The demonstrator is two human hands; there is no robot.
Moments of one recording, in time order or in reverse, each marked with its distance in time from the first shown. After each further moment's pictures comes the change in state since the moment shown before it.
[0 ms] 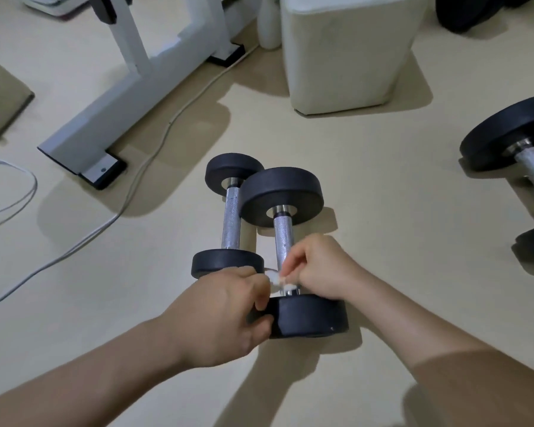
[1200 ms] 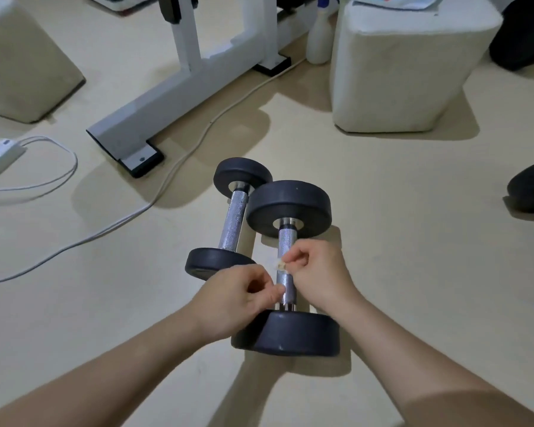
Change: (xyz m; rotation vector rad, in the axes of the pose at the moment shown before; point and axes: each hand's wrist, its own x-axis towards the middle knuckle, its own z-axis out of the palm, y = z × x) left_hand 0.000 -0.042 0.020 -0.542 0.122 -0.357; right_hand 0.030 -0.021 0.050 0.091 0.228 -0.027
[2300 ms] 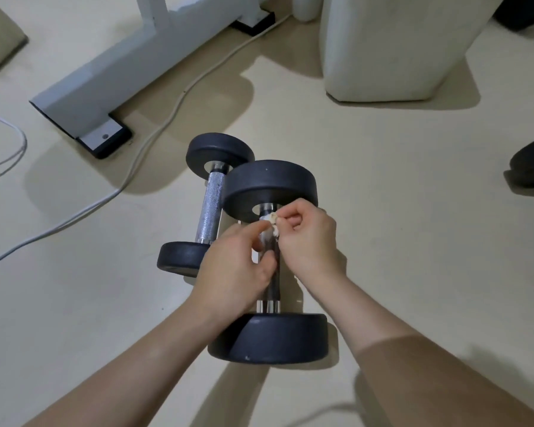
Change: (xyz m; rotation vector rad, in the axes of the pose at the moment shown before) left_hand 0.042 0.002 0.015 0.051 0.338 0.073; right_hand 0.027 -0.015 0.008 0.057 0.260 0.010
